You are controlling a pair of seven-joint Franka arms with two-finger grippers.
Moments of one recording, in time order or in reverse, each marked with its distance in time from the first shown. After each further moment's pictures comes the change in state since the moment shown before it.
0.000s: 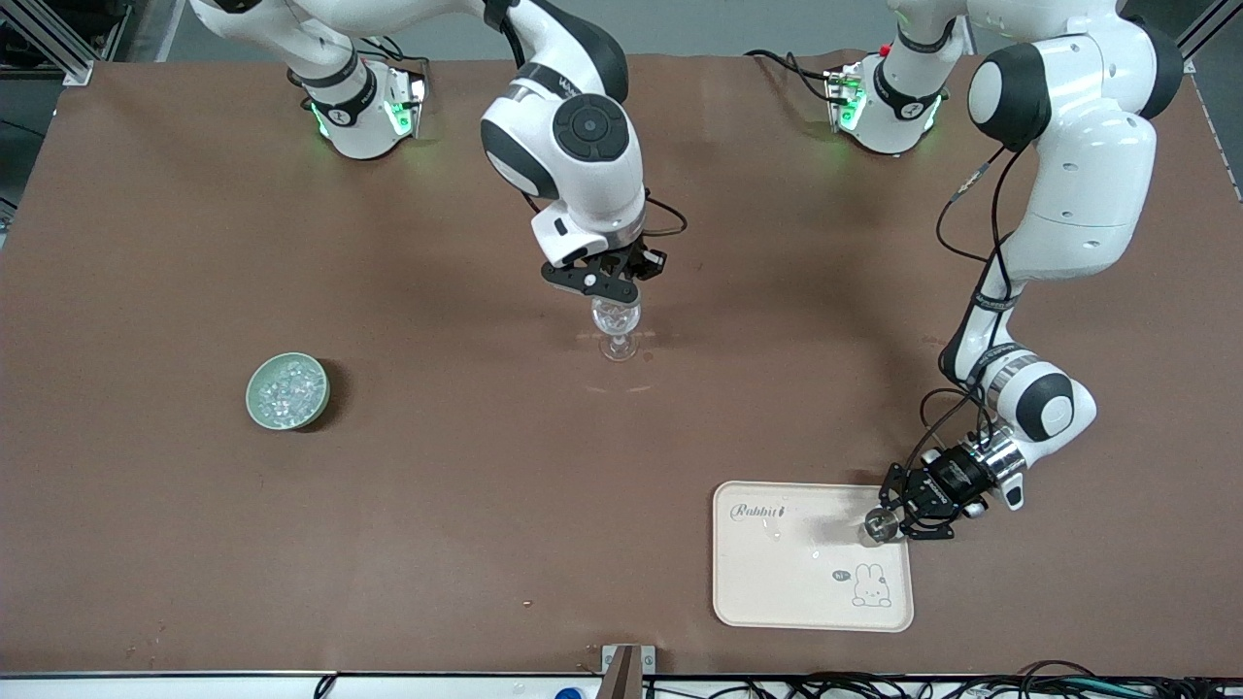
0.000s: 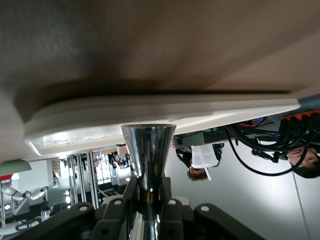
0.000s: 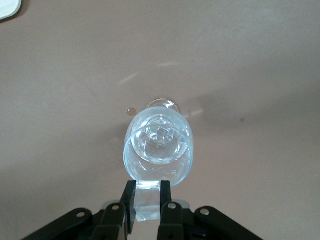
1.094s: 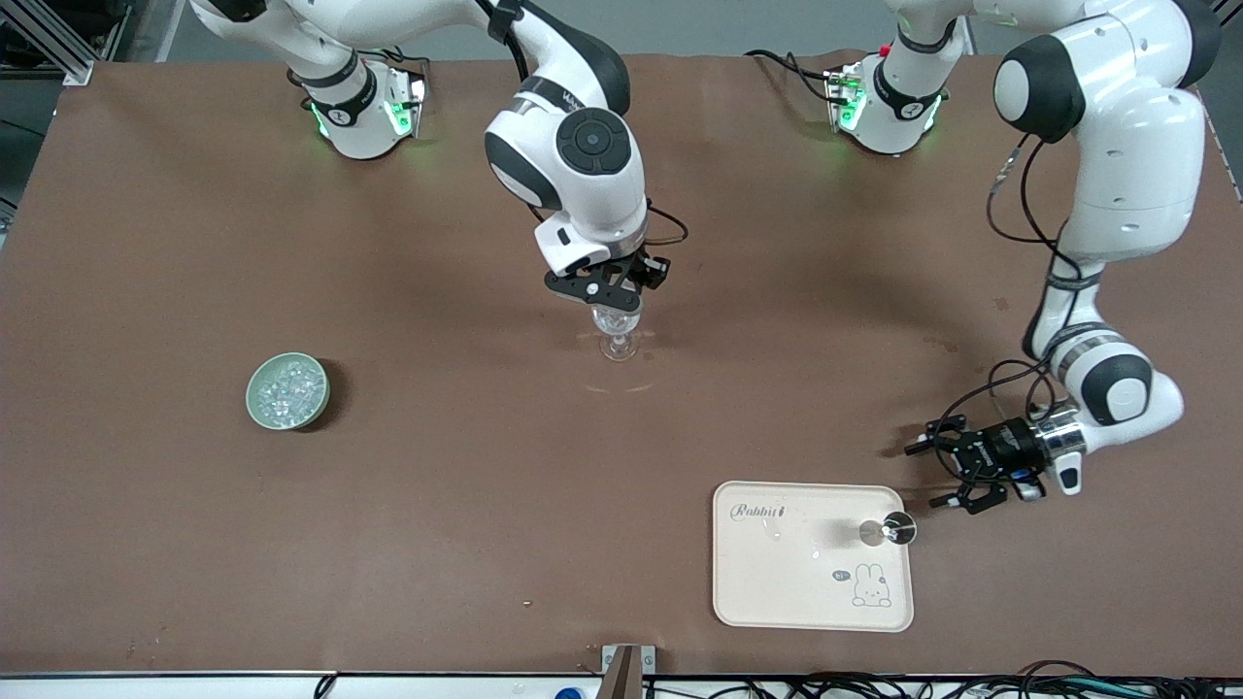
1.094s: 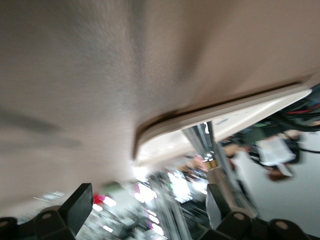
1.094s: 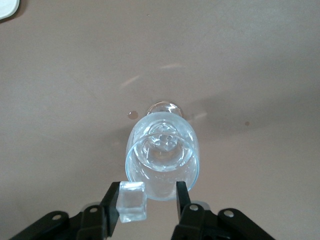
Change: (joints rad) left arm 0.032 -0.098 0.174 -0.055 0.443 -0.228 0.148; right arm 0.000 0.017 0.000 0.008 -0.010 0.010 0.001
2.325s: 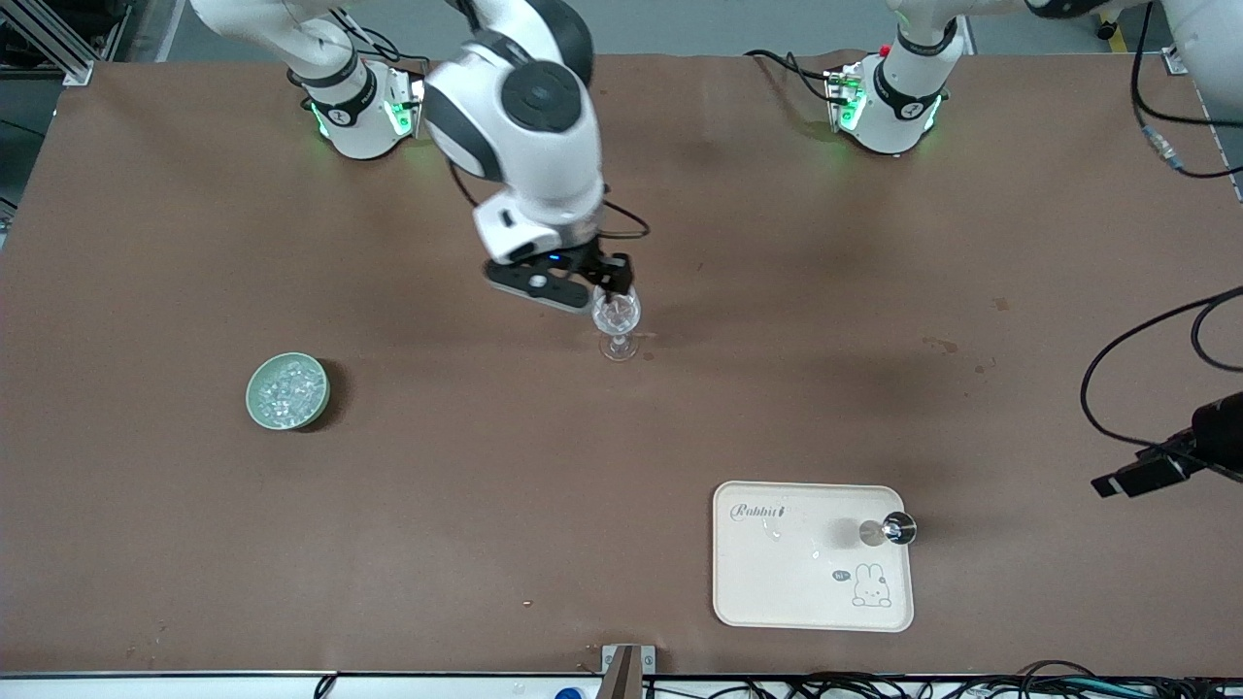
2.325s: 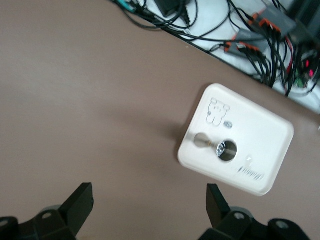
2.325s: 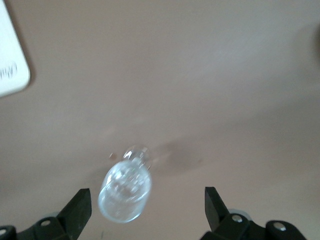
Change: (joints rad) left arm -0.045 -0.403 -0.069 0.259 1.121 0.078 0.241; right arm -0.129 -0.176 -0.009 0.055 -0.063 -0.197 -0.098
